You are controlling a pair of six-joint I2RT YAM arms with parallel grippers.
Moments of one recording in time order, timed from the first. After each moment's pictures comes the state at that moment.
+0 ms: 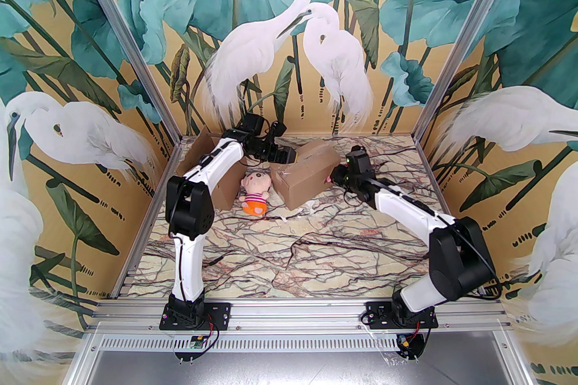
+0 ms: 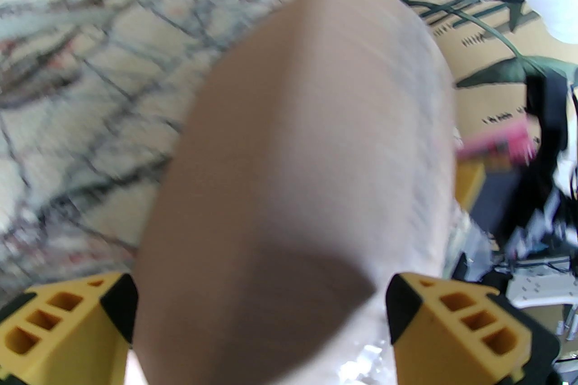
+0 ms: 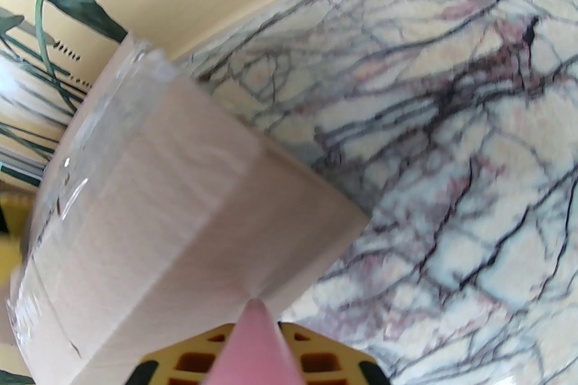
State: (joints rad) left arm -0.33 2.11 1.92 -0.79 0.65 -0.08; right arm 0.36 1.58 1.08 -0.17 0.00 0.69
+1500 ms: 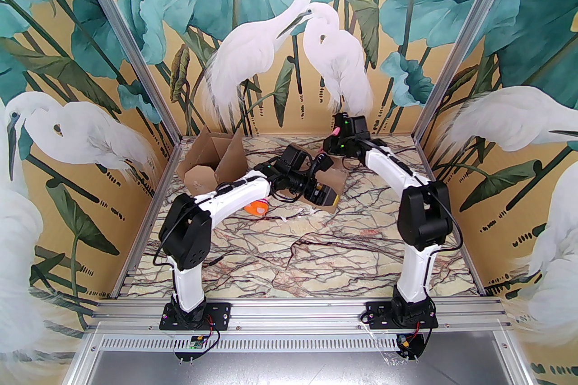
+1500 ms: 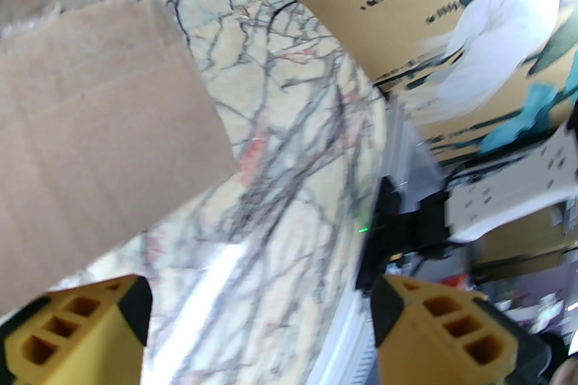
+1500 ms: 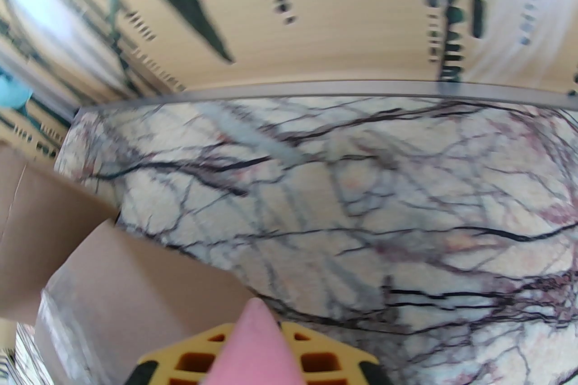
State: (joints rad) left arm -0.72 1.85 1.55 -0.48 0.62 -0.10; right arm 0.21 1.94 1.63 -0.33 -0.31 0.36
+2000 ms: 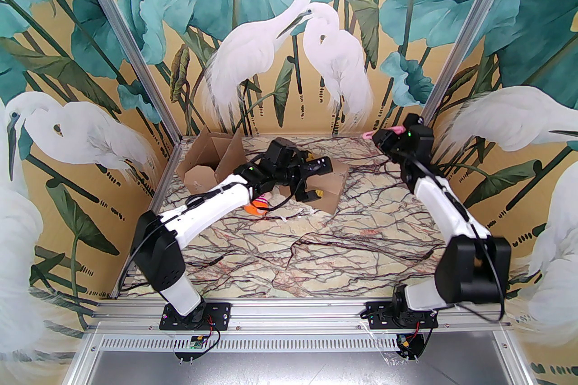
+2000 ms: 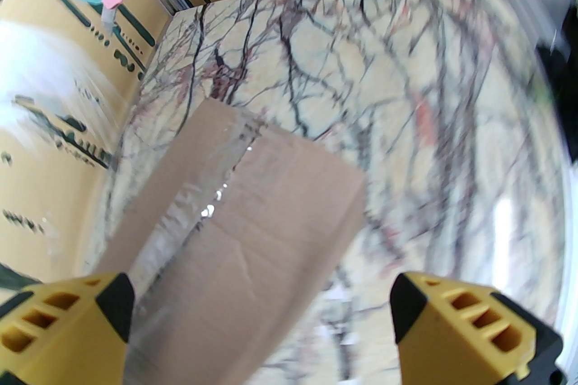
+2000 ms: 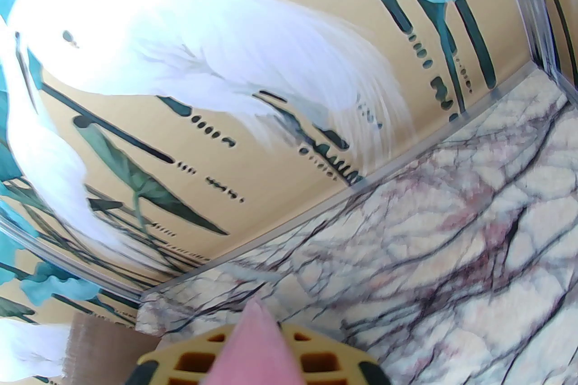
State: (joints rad) left arm -0.72 1.75 1.49 -0.37 0.29 0.81; right arm -0.04 1.39 1.04 0.09 -0.36 0.80
